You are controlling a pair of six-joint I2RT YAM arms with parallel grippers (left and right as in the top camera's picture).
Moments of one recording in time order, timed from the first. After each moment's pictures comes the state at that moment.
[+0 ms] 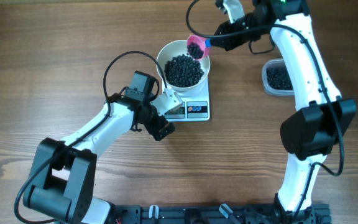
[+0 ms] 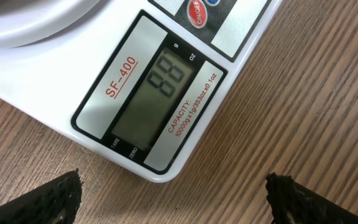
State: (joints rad) left arm -0.37 1.66 0.90 -0.49 0.32 0.59; right arm 0.21 2.13 2.17 -1.20 -0.53 -0.27
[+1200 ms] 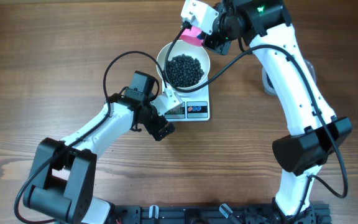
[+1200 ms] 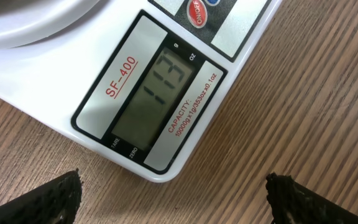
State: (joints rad) left arm -0.37 1.66 0.90 -0.49 0.32 0.59; right arm 0.40 2.04 2.23 -1.21 -0.17 -0.86
